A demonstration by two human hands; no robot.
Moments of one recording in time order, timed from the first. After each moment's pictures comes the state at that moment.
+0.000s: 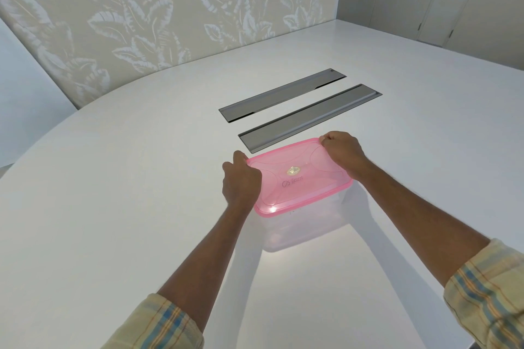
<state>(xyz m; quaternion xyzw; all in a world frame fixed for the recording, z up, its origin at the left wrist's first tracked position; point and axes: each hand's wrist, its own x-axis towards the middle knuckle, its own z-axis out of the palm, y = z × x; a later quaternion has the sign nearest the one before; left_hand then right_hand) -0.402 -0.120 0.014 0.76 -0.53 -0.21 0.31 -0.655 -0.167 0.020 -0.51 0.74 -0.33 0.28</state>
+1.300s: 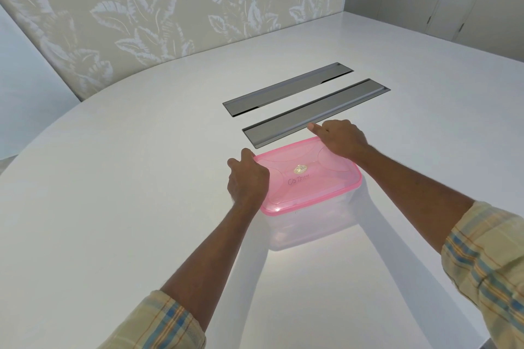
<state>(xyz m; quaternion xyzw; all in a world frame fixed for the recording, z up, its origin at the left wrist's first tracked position) -0.407 -0.120 0.009 0.77 -0.54 -0.18 0.28 -0.651 -0.204 0.022 -0.66 0.72 -0.16 0.13</state>
